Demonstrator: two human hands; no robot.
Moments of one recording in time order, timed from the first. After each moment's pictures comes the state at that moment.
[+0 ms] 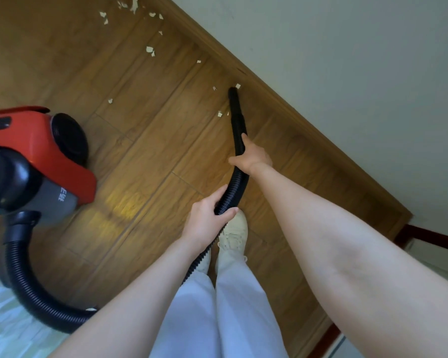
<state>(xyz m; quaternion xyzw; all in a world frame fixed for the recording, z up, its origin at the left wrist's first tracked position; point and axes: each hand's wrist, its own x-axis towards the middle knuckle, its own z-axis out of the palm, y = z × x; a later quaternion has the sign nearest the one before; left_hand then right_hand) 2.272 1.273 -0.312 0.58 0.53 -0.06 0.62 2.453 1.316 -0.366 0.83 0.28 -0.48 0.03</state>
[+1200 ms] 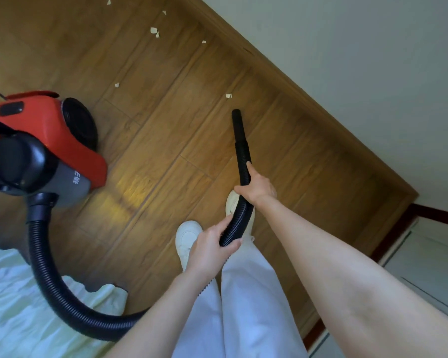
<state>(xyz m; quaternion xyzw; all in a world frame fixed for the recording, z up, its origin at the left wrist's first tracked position) 2.217 1.197 -0.284 0.56 0.53 -0.12 0.63 2.392 1.222 -0.358 0.83 0.23 -0.50 0.05</state>
